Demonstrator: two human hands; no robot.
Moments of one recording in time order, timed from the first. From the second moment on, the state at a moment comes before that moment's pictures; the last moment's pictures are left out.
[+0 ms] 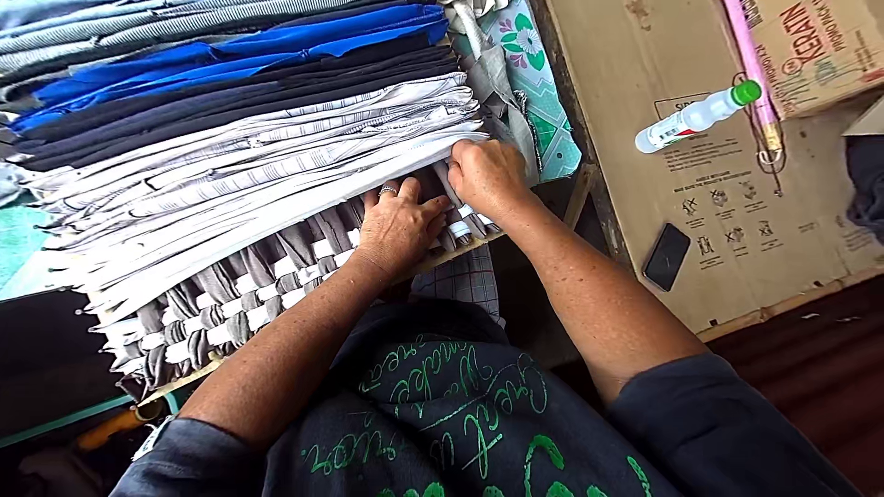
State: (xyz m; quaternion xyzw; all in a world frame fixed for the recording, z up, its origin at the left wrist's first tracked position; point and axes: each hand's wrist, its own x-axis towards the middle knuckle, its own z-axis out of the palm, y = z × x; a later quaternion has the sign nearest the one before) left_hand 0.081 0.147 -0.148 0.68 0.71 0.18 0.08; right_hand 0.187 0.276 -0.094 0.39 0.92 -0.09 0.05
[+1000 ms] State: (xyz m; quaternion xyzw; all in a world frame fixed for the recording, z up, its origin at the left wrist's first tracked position) left_hand -0.004 0.061 -0.127 0.63 0.74 0.23 -0.06; right_hand 0.232 0.295 -0.099 0.35 0.94 -0.06 -0.04
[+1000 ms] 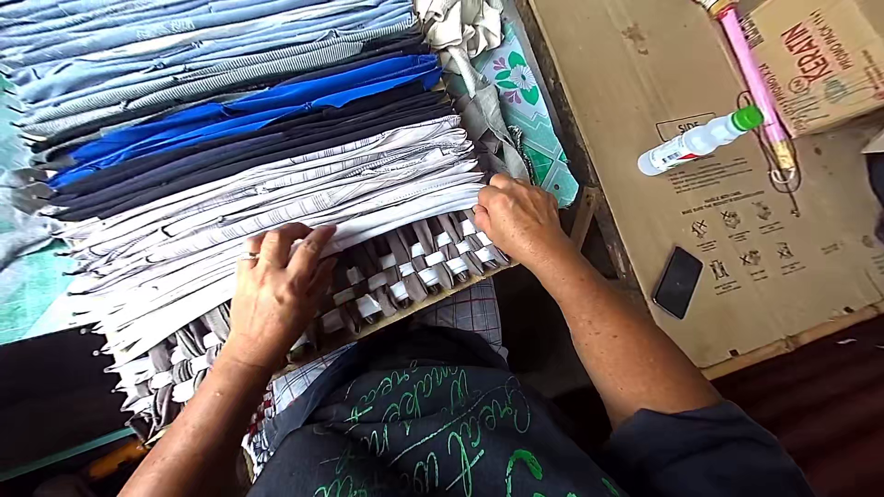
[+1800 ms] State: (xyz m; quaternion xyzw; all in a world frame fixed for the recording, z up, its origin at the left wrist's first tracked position) left_hand 0.031 0.131 -0.145 0.70 0.65 0.29 -0.07; right_hand 0.244 0.298 -0.139 0.46 0.71 -0.35 -0.40
